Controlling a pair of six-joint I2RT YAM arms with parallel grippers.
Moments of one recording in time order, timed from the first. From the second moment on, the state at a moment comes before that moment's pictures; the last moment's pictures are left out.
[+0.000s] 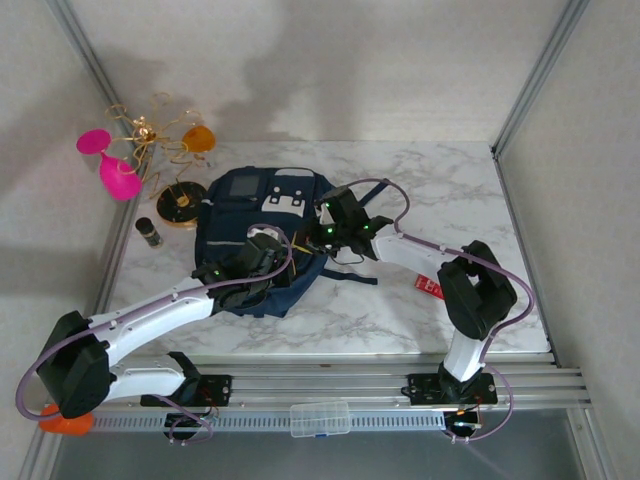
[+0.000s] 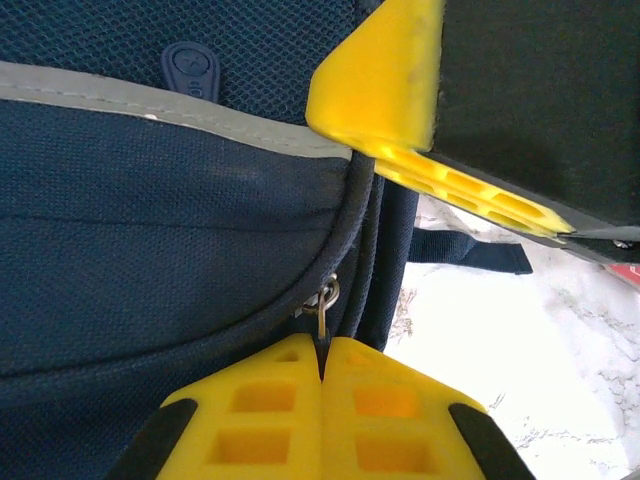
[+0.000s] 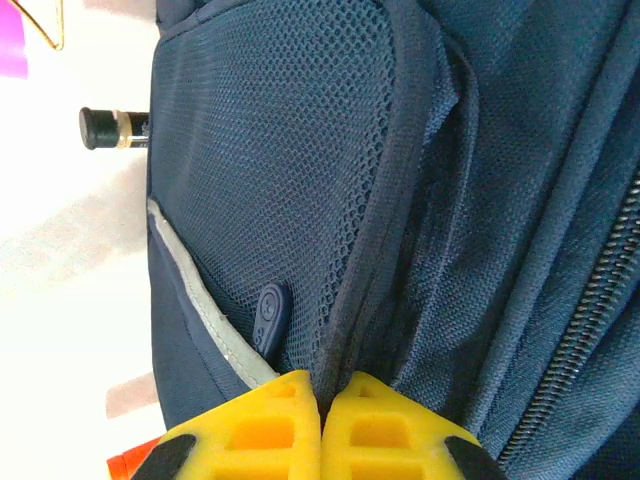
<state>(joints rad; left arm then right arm) -0.74 1.21 0.76 -0.33 -0.10 -0.76 0.72 1.77 1.20 -0.16 -0.47 0.94</state>
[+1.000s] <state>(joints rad) -0.74 1.29 0.75 -0.28 -0.04 -0.77 0.27 1.75 1.27 -0.36 -0.59 0.48</state>
